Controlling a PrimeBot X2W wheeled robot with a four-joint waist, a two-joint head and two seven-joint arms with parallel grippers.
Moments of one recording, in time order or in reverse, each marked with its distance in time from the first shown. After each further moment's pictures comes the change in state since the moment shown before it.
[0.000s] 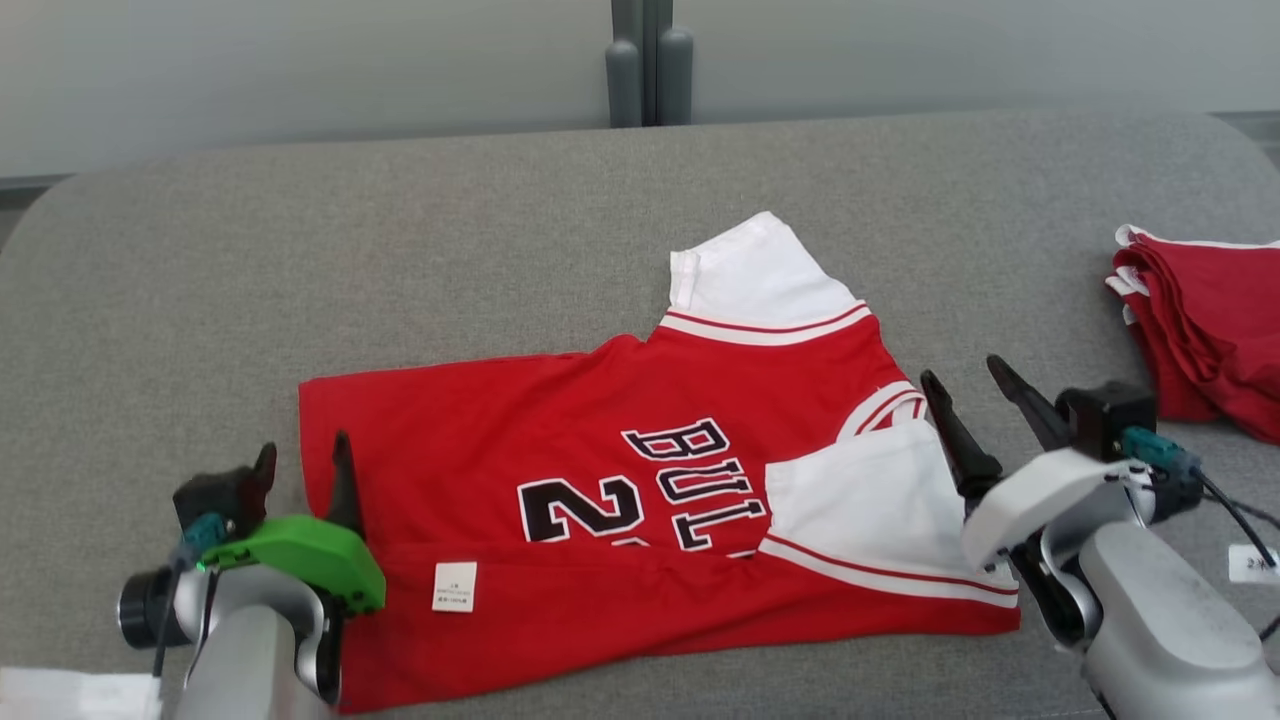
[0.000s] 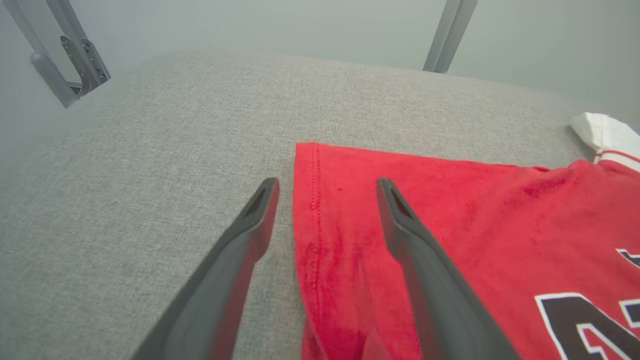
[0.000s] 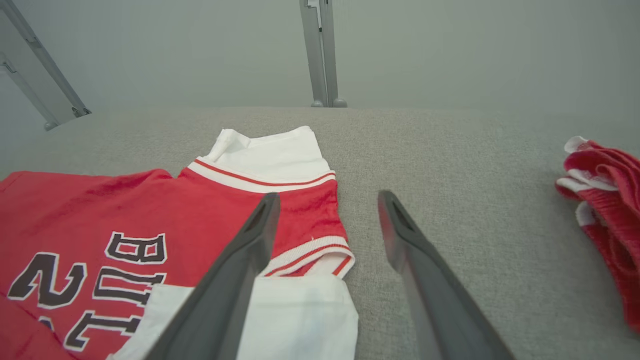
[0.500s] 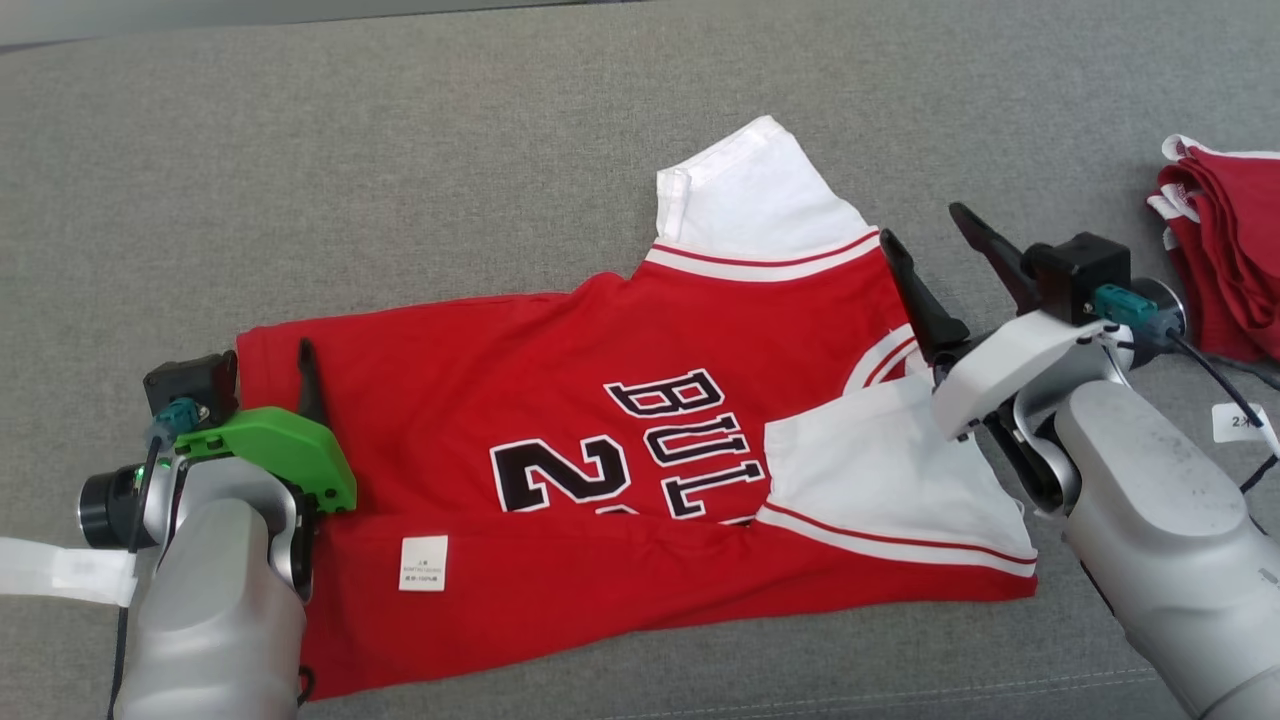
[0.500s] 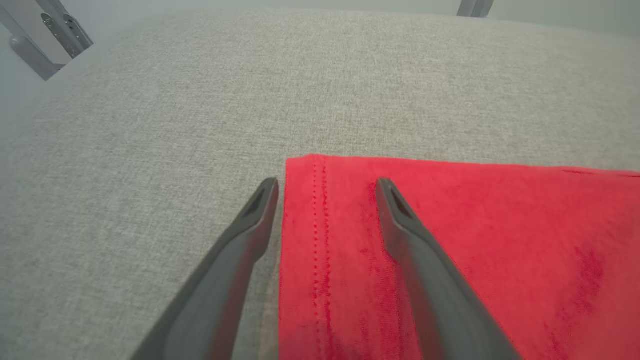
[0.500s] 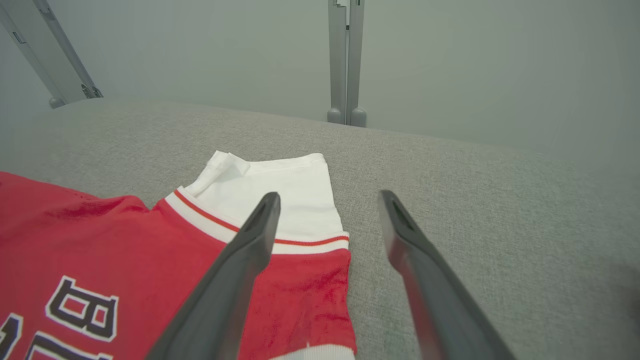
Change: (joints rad) left arm -0.277 0.043 -0.010 0.240 0.028 0.038 0.000; right arm -0.266 -0.009 0.122 0.037 -0.018 0.000 0.000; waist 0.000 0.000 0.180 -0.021
